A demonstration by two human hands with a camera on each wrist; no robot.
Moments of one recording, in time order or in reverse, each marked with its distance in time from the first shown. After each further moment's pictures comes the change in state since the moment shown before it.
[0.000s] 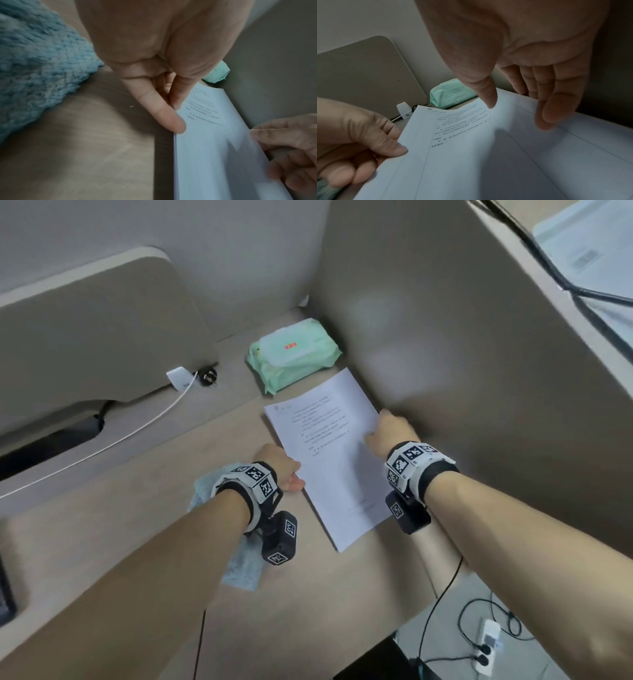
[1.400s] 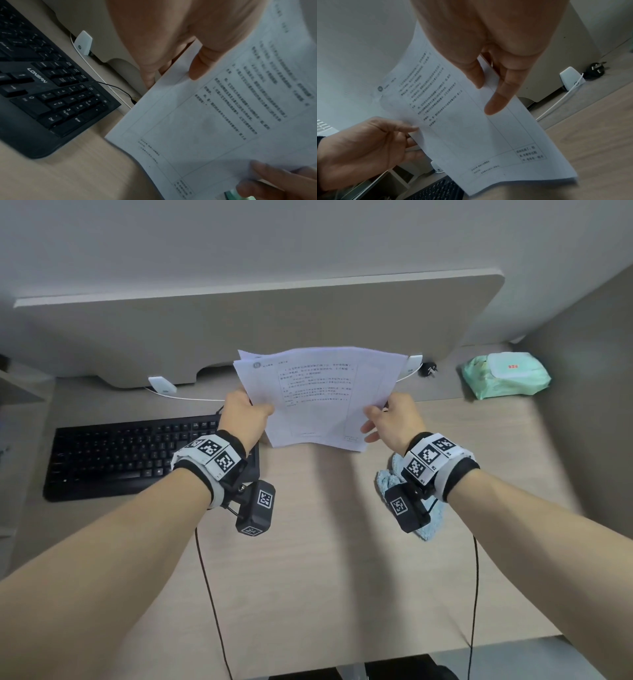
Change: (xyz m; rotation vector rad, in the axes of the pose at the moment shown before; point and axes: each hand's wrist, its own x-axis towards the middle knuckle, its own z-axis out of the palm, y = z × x) left_hand -0.177 -0.224 -0.355 -0.323 0.616 0.515; right_hand -0.233 -0.311 0.114 0.570 -0.122 -0.591
